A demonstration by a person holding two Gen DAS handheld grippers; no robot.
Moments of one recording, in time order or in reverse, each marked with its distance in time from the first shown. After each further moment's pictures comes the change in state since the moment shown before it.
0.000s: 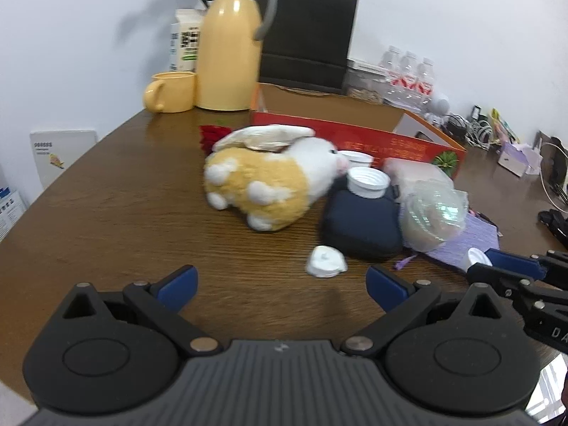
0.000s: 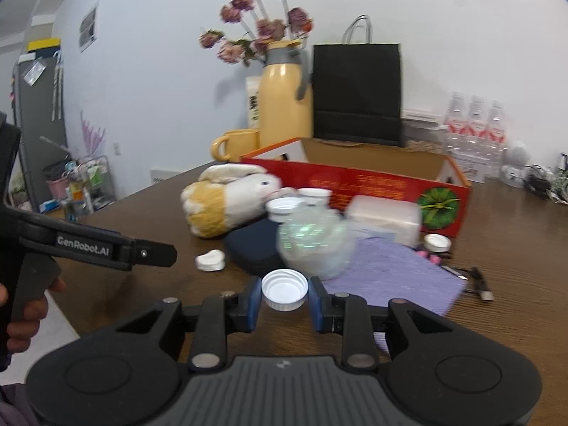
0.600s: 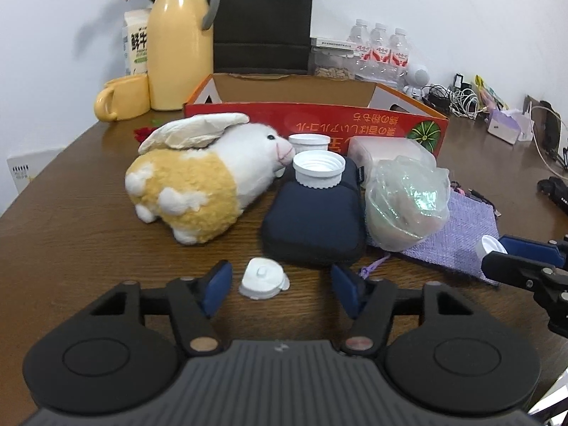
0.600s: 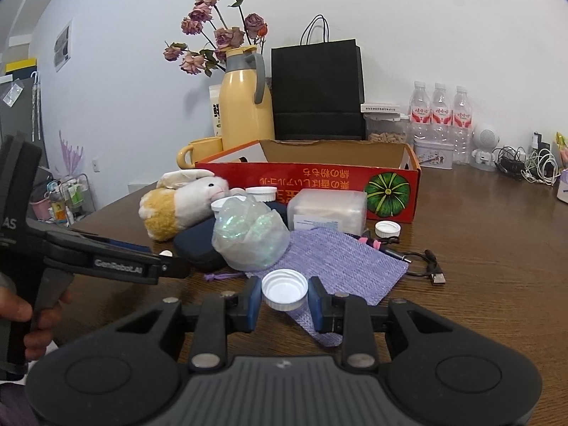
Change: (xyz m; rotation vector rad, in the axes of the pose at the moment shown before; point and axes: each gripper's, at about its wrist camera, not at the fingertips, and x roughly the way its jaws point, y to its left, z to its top) left arm 0.043 -0.047 0.003 0.115 0.023 -0.009; right arm -0.007 -0.044 -0.014 0.067 -0.017 -0.044
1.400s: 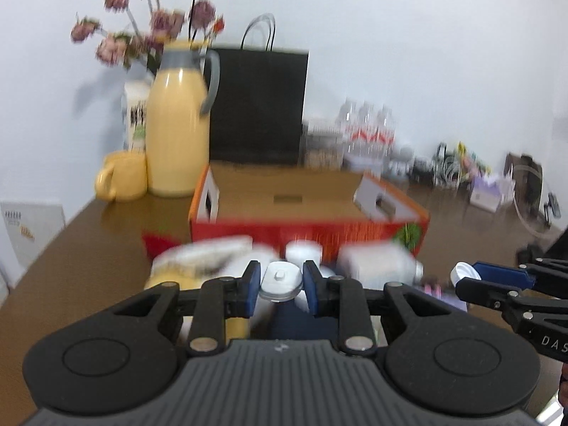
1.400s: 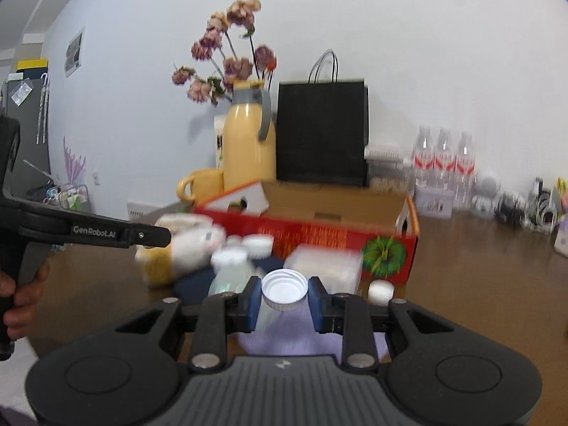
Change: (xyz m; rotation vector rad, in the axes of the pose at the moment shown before) left arm -0.036 0.016 0.067 -0.021 -0.234 -0.058; right arm -0.004 0.002 0.046 -0.079 -0.116 -0.019
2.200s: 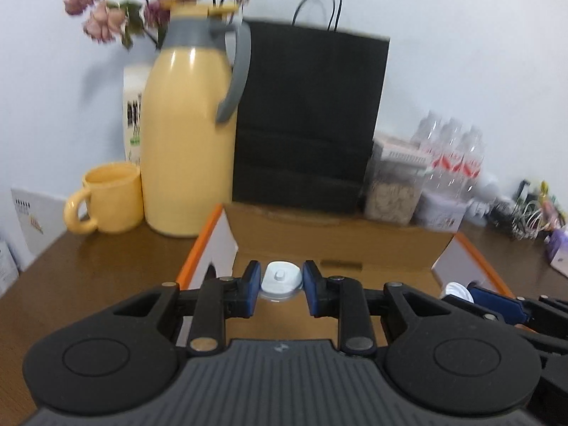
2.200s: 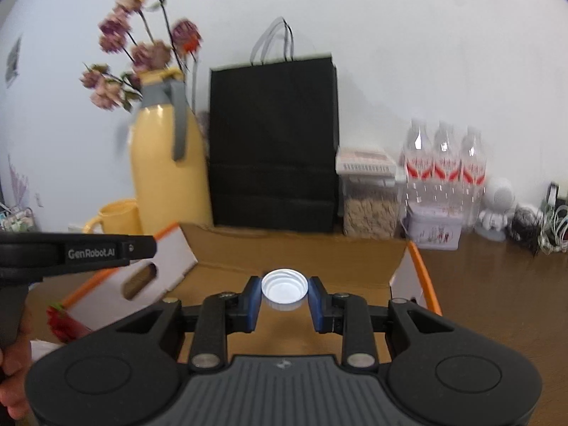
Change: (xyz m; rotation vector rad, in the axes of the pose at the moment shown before) left arm 0.189 0.020 0.076 -0.118 0.068 0.171; right arm 0.215 -0.052 0.084 0.088 0.079 -0.117
